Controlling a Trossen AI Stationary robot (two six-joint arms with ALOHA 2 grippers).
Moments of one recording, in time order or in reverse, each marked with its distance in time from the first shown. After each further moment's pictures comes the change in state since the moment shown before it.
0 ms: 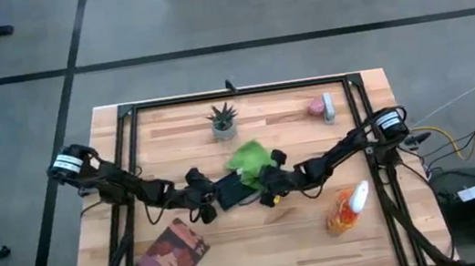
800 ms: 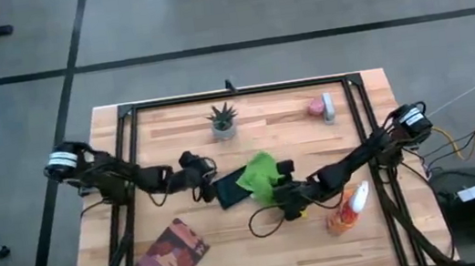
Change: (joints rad) left arm 0.248 -0.001 -0.001 -0.007 0.021 0.056; right arm 0.165 -0.145 0.004 -0.218 -0.036 -0.341
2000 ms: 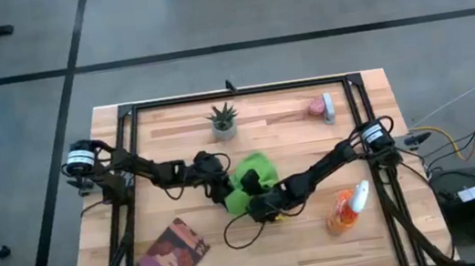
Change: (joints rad) left arm 0.011 0.167 0.130 -0.040 0.215 0.093; right arm -0.093 0.332 0.400 -0.099 0.031 -0.544
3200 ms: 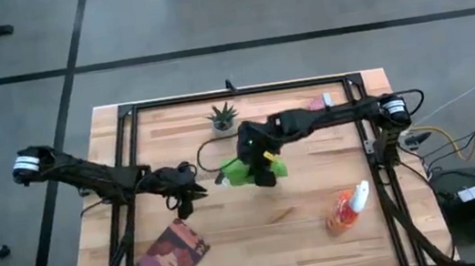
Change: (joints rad) left arm -0.093 -0.626 -0.272 -0.128 0.154 0.010; right arm -0.348 -0.238 0.332 -0.654 -0.855 0.617
